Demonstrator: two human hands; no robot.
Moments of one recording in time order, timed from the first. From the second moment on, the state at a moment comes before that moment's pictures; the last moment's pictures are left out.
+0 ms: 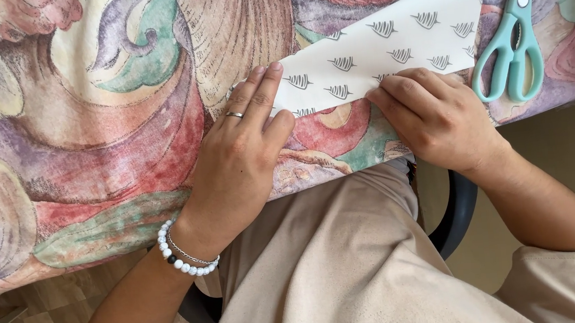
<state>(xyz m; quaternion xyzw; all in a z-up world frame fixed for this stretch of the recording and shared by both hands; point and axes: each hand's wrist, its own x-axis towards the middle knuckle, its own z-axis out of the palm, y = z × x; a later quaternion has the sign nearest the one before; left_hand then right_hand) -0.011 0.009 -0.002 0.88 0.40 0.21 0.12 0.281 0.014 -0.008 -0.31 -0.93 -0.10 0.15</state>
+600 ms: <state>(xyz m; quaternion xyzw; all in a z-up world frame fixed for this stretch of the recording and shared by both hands) -0.003 0.013 -0.013 0.85 0.46 0.19 0.18 0.218 0.056 0.017 -0.38 -0.91 -0.14 -0.06</state>
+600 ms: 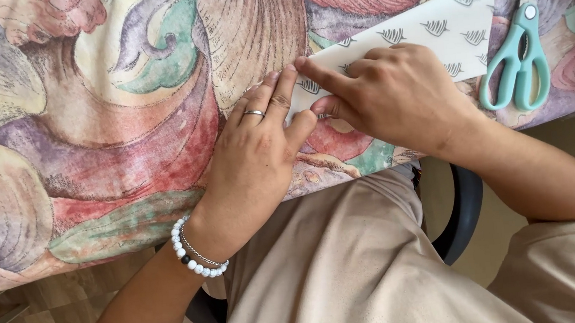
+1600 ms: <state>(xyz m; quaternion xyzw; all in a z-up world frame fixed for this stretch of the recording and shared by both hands) 0.013 0.010 0.001 0.89 0.38 0.23 0.13 0.304 0.015 -0.008 -0.36 -0.92 -0.03 0.16</state>
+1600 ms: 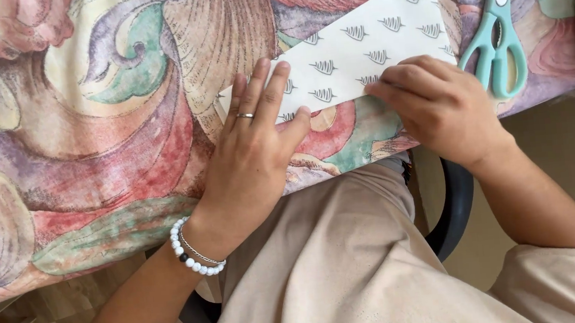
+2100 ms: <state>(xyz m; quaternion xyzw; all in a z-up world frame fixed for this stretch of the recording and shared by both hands) 0.004 0.017 -0.005 0.87 0.38 0.23 0.21 0.328 0.010 -0.013 -0.36 -0.91 -0.11 0.17</state>
